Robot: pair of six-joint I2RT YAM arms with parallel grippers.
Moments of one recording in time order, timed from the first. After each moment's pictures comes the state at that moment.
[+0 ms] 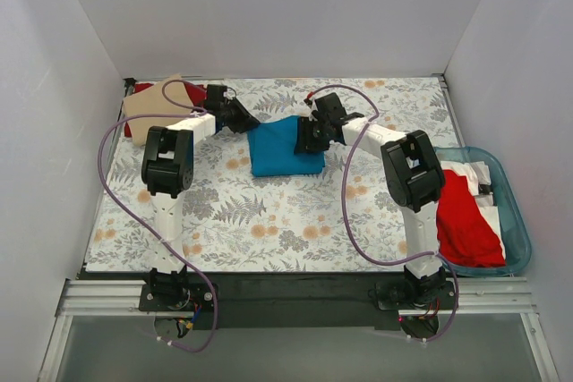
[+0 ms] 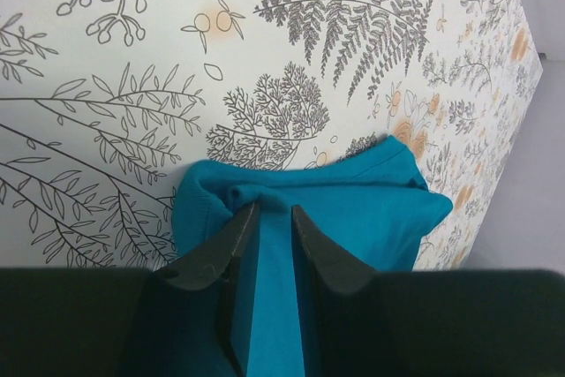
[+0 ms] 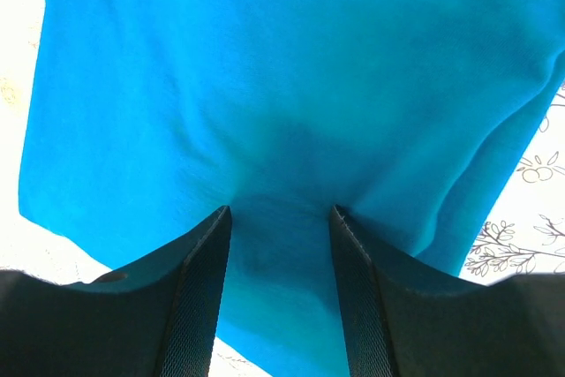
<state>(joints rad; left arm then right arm) -0.17 2.30 1.64 -0.07 0.34 -0.87 0.49 2.14 1.54 -0.31 -0.29 0.34</state>
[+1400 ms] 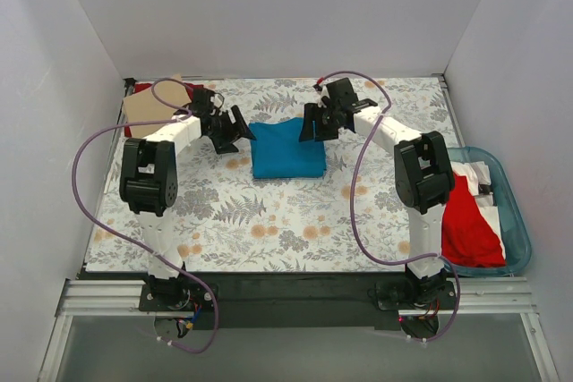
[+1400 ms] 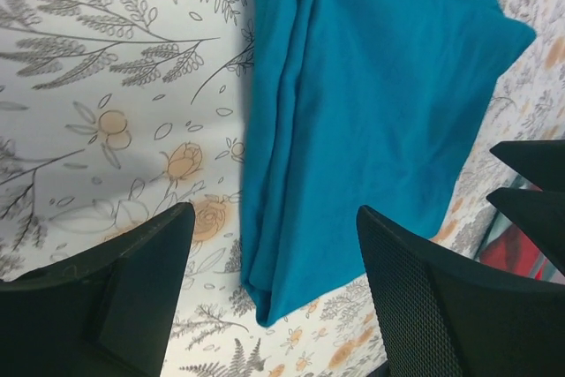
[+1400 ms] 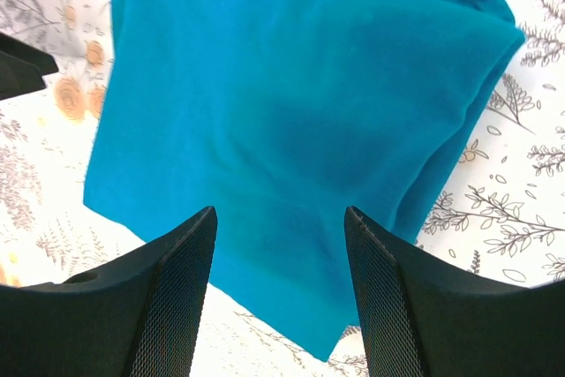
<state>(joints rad) -0.13 1.99 1.42 -0.40 0.44 -0.59 0.43 2.08 1.64 -0.43 -0.35 0.32</state>
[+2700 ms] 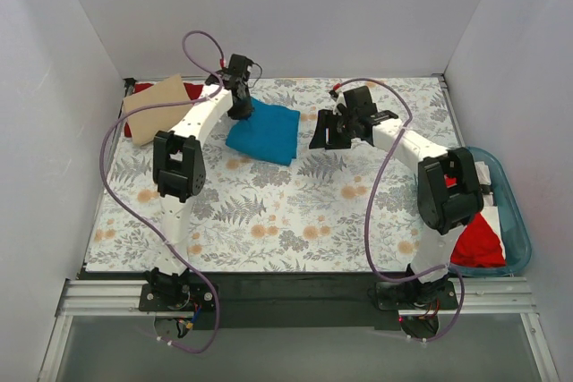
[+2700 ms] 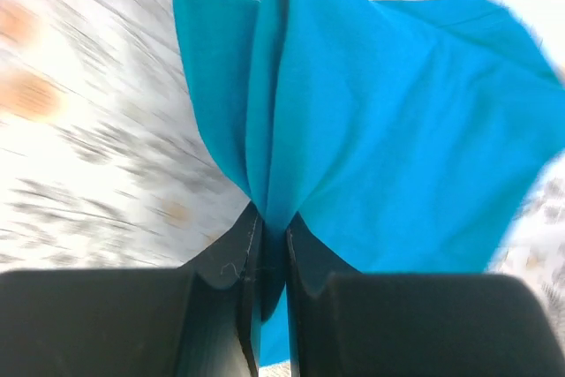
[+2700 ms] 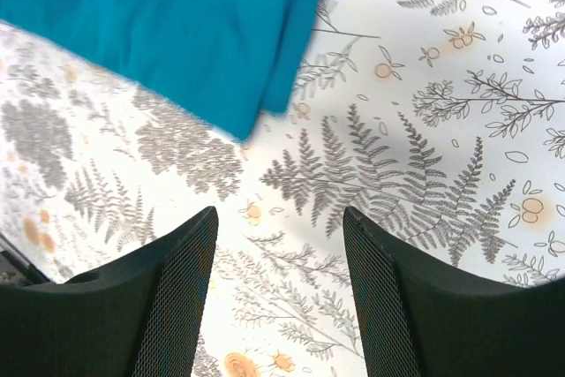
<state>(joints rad) -0.33 2.29 2.07 -0.83 -0.18 -0.48 0.40 1.86 1.37 -0.38 -0.39 0.36</state>
